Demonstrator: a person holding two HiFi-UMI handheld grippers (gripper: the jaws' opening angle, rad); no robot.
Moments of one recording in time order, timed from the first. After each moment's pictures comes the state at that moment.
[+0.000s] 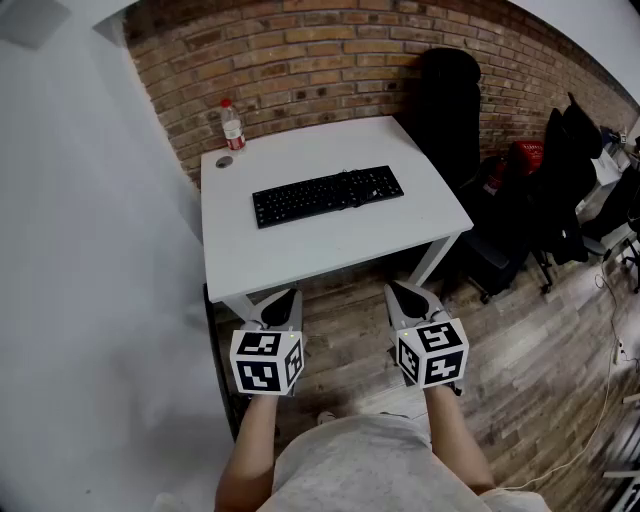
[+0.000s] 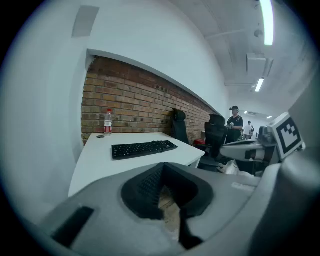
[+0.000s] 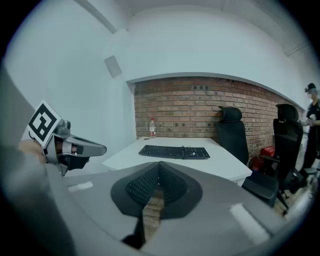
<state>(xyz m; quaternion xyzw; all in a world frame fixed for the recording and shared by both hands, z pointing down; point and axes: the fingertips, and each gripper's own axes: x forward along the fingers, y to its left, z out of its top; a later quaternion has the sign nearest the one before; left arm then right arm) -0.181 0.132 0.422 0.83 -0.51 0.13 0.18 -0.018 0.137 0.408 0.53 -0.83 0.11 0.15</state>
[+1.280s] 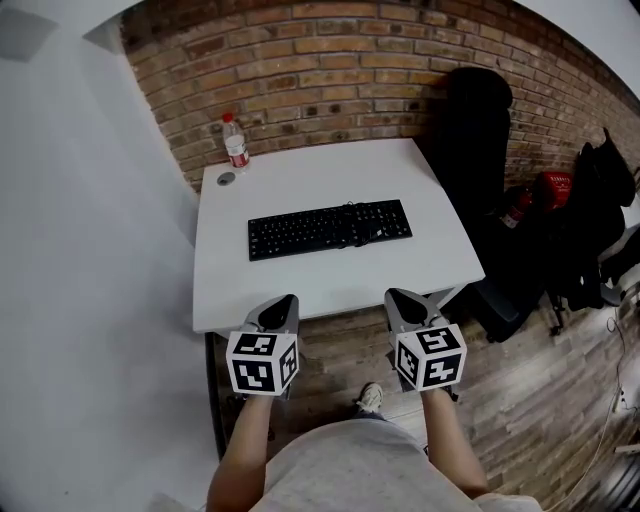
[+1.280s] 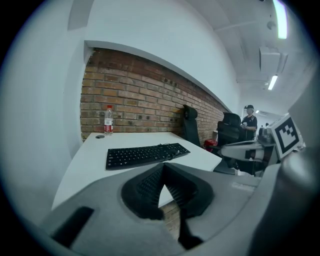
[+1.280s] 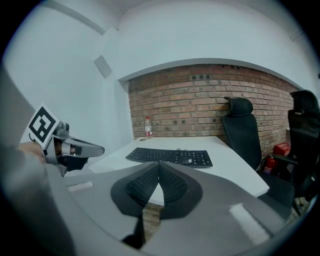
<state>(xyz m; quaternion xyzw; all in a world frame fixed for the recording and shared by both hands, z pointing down) -0.149 0.016 0.439 0.80 -0.56 0.14 0.19 0.023 0.002 0.432 0.49 -0.85 0.14 0.14</state>
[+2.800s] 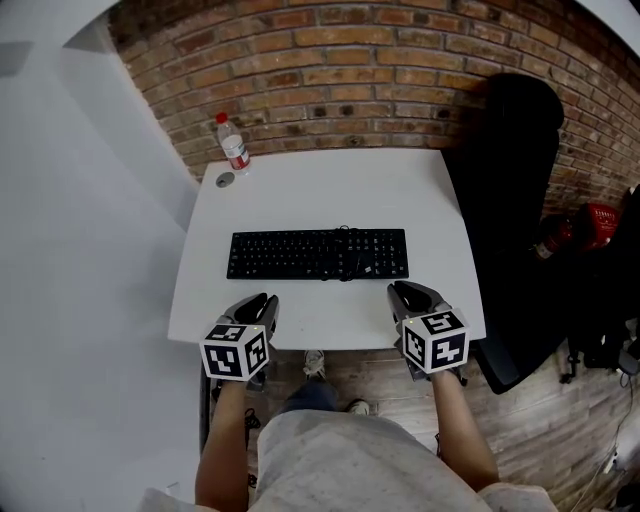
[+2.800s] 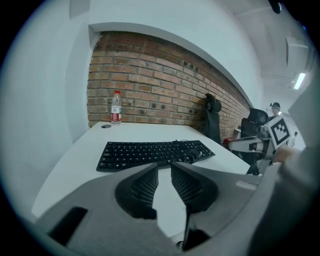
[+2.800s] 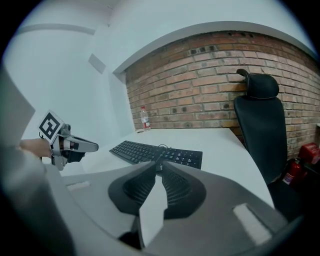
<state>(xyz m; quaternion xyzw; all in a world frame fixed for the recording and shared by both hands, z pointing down) -0.132 -0.103 0.490 0.72 -0.62 0.16 0.25 0.094 -0.173 0.485 0.38 -0.89 0.17 0.18</state>
